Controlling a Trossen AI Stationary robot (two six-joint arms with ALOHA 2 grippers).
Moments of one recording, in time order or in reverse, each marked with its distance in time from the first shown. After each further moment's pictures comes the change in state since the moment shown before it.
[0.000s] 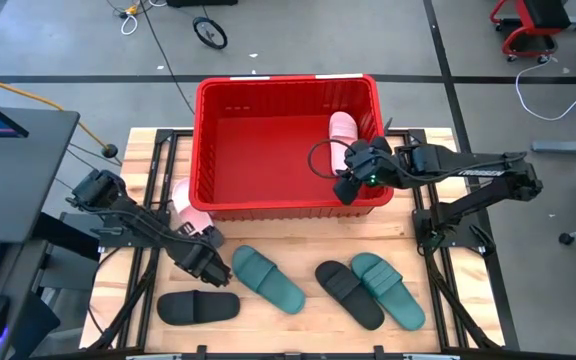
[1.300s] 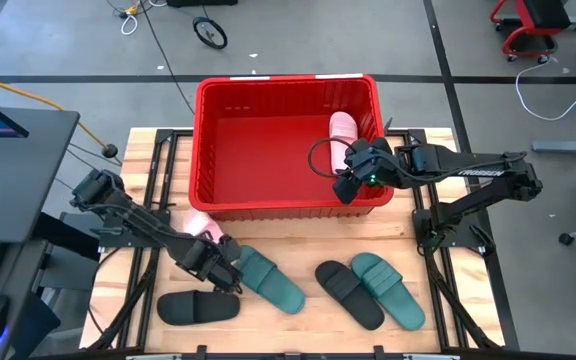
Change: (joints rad) left arm -0.003 -0.001 0.280 0.051 0.088 0.181; right arm 0.000 -0.001 0.000 0.000 0.000 0.028
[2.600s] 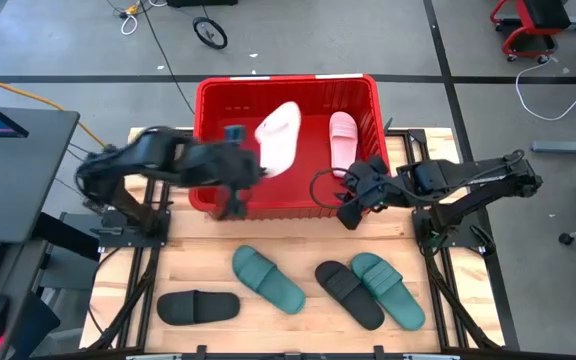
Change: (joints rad) left arm 0.444 0.066 1.048 -0.300 -0.299 1.341; right arm 0.191 0.000 0.000 0.002 -0.001 0.045
